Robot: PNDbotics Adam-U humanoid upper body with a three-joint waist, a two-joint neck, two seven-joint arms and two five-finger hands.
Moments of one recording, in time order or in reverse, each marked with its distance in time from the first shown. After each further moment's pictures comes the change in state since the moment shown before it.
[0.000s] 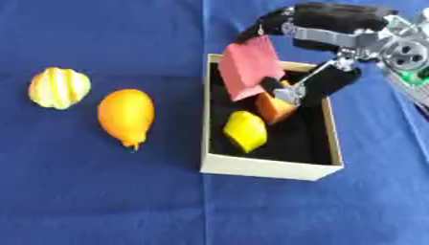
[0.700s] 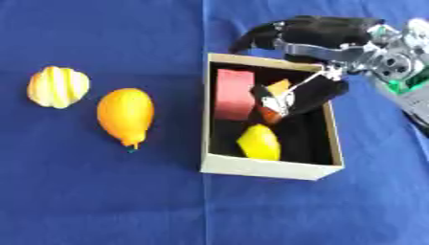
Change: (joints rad) left arm 0.004 0.000 0.006 0.000 0.000 0.002 -0.002; right arm 0.005 0.011 -0.034 0.000 0.080 -0.068 0.017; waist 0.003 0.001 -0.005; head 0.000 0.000
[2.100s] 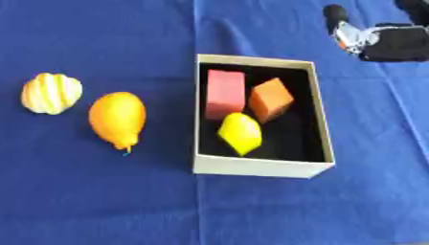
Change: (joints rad) left arm 0.153 0.397 -0.143 0.000 -0.239 -0.231 -0.163; right arm 0.277 0.014 -0.329 0.000 -0.410 -0.152 -0.521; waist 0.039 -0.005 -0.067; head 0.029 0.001
